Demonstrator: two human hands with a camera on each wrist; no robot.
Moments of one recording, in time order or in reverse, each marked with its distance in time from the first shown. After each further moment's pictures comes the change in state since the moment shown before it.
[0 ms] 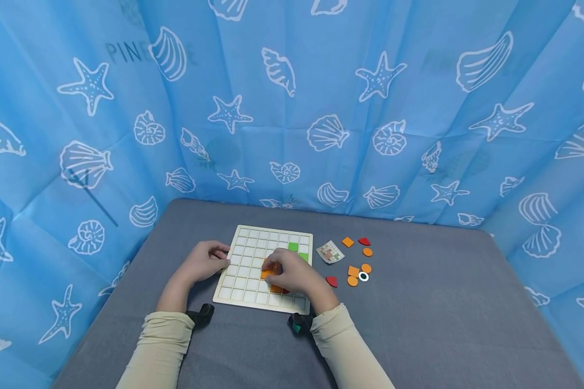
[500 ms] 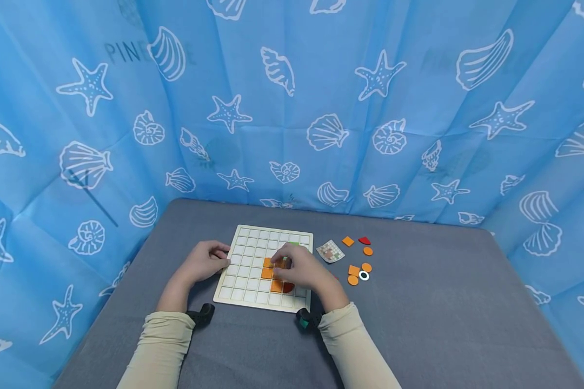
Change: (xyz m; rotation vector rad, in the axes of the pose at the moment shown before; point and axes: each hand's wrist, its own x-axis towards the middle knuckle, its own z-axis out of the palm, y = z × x) left_hand 0.001 -0.002 0.000 0.001 0.003 -0.001; right_hand -0.011 0.006 -0.020 0.020 0.046 -0.027
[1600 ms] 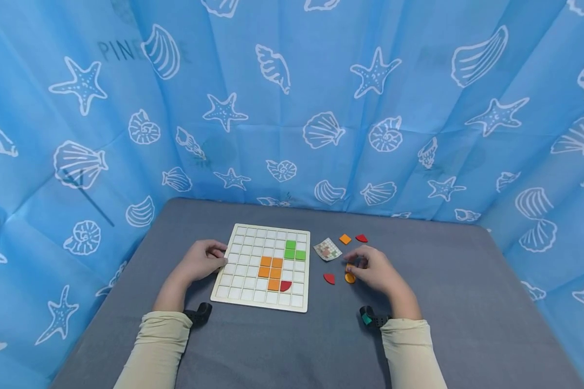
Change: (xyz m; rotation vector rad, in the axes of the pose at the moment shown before) left_hand -0.003 0.001 -0.001 -0.004 -0.023 0.016; right_hand -0.105 0.077 -0.091 -0.068 0.150 0.284
